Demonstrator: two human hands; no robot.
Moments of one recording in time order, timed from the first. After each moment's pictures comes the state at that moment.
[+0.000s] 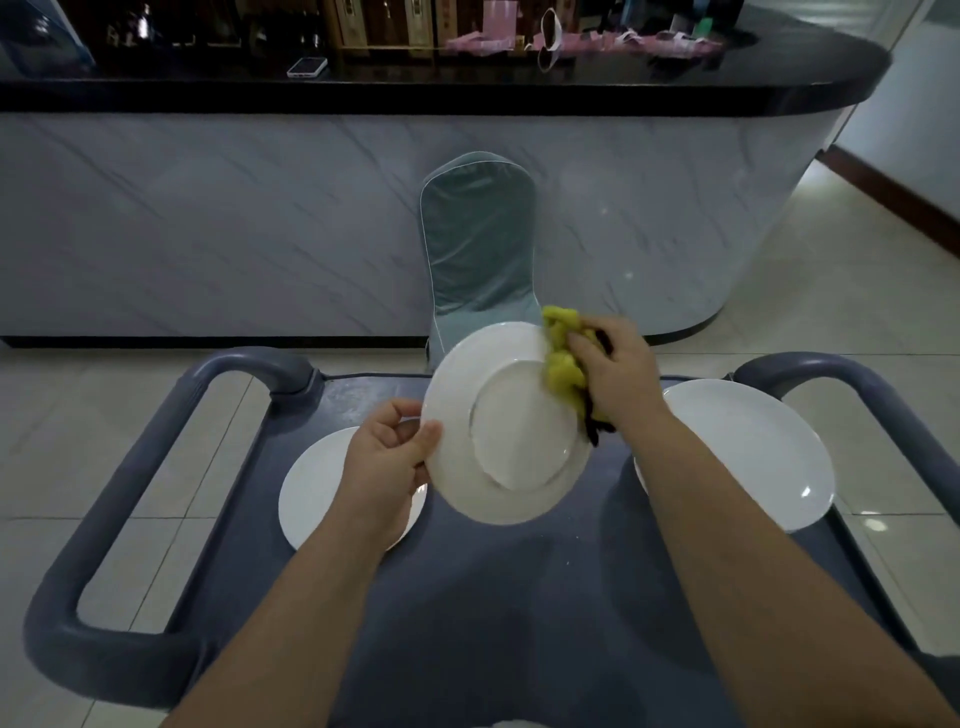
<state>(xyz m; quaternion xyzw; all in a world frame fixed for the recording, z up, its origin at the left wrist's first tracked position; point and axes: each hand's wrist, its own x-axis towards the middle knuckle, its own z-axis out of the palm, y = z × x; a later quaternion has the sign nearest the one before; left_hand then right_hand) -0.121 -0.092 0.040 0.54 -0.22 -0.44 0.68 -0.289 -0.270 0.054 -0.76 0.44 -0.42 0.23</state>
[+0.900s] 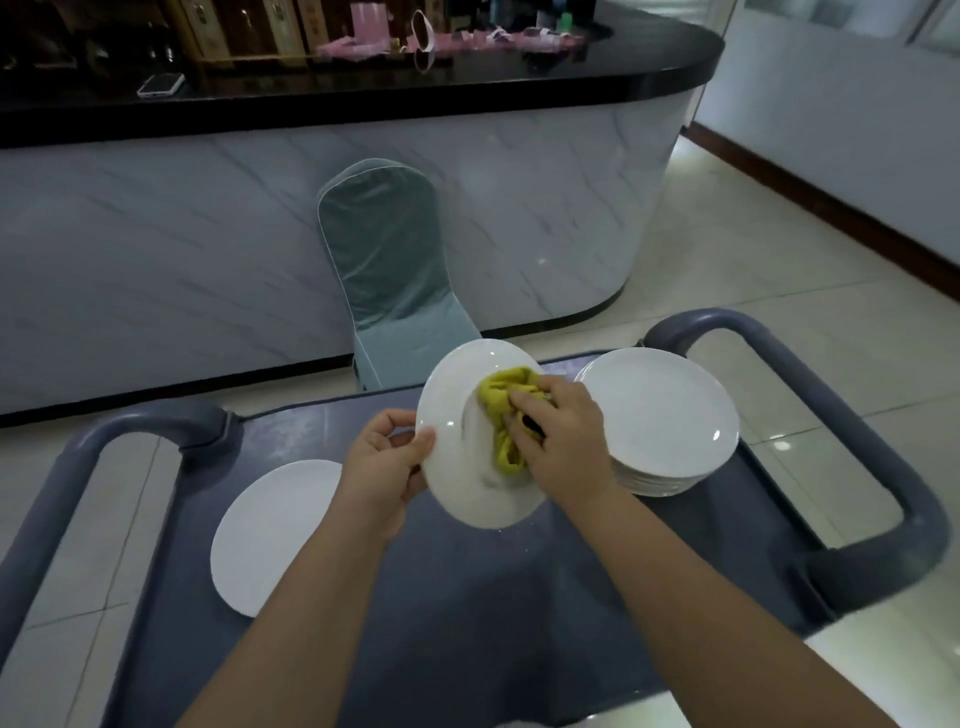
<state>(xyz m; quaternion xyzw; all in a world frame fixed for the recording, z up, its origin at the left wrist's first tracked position) -0.144 -0.131 0.034 0.55 -0.21 -0.53 0.60 -0.328 -0.208 0.003 -0.81 0.43 -0.40 0.04</state>
